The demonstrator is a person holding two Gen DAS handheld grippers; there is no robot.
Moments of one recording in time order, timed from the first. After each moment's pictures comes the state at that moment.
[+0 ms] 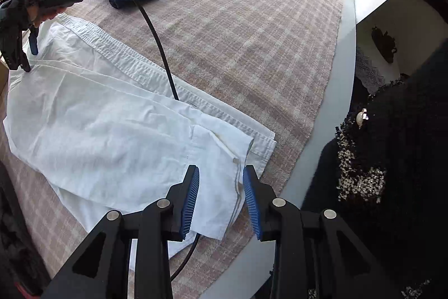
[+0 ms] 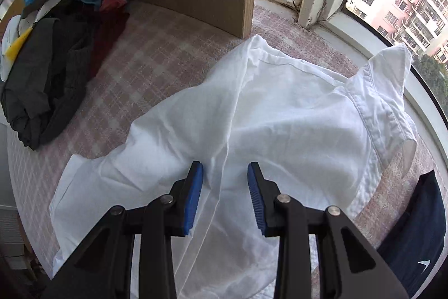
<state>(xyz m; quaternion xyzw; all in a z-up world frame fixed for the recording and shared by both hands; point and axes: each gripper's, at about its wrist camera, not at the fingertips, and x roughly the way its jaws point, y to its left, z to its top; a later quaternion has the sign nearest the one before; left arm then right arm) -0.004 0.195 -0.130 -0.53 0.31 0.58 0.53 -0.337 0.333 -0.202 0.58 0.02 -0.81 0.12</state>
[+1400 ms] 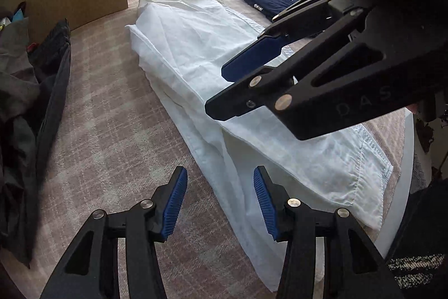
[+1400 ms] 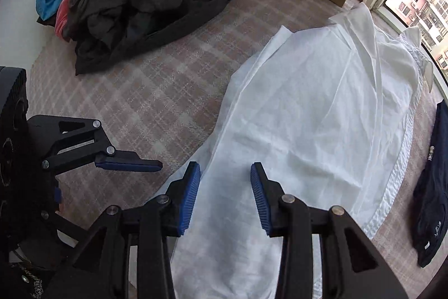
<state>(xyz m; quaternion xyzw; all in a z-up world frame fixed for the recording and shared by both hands) -0.137 0.074 -0.209 -0.48 0.15 0.74 0.44 -0.198 0.162 -0.205 0.60 0.05 -0.78 0.13</state>
